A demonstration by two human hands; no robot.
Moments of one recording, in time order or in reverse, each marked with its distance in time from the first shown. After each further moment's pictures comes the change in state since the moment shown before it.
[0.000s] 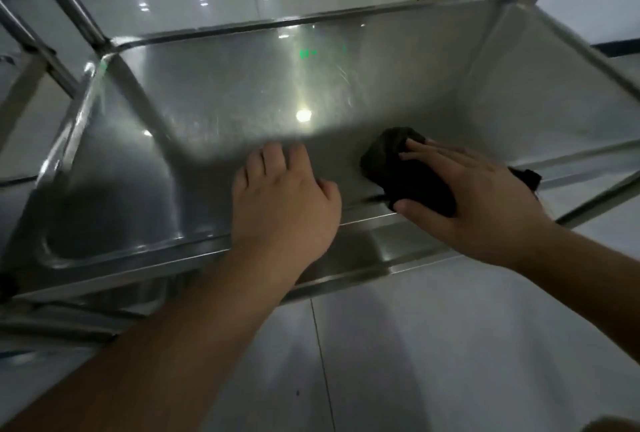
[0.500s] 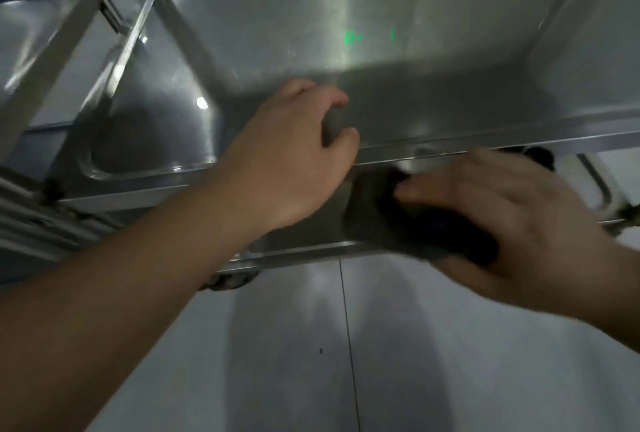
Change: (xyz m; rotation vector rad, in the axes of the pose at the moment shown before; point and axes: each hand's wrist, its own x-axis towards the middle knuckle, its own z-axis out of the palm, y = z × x) left_hand -0.026 -0.045 -0.017 -0.294 0.072 0.205; right_hand -0.044 -0.048 0.031 0.130 0.213 -0.628
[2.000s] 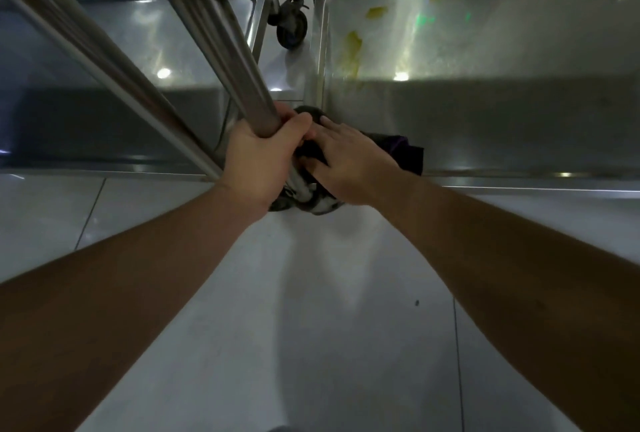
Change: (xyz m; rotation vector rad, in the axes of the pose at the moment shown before) left_hand -0.137 -0.279 0.100 -0.937 0.368 -0.495; right_hand 0.129 -0.095 0.393 0.292 -0.554 0.333
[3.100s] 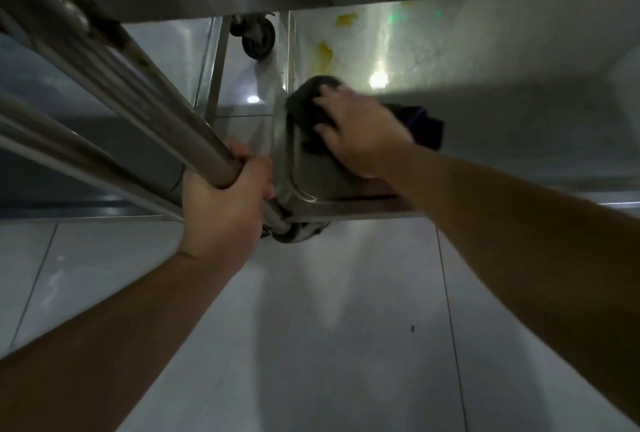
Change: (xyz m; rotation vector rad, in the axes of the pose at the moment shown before) left_hand 0.001 -0.011 0.011 -0.073 0.124 0.057; right_hand 0.035 0.066 -0.042 -0.089 0.174 0.162
